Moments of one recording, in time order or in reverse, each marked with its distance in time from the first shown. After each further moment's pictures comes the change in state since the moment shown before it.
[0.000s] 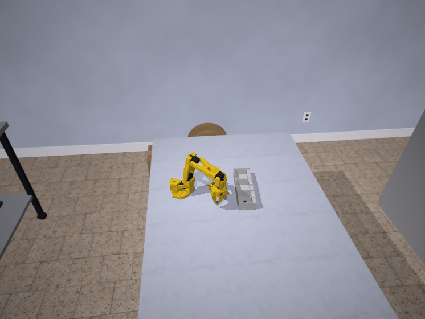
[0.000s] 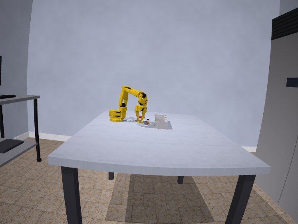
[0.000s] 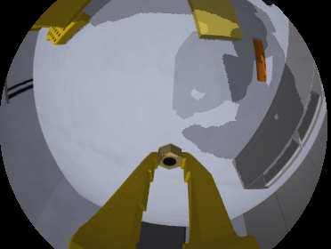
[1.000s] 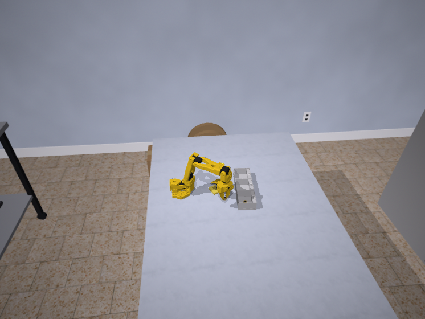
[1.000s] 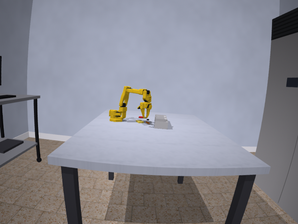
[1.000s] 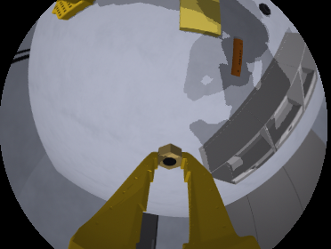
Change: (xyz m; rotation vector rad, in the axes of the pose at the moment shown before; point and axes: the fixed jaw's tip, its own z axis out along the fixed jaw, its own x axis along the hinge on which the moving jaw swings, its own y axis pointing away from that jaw) arm 0.008 -0.033 -0.022 0.043 0.078 -0.215
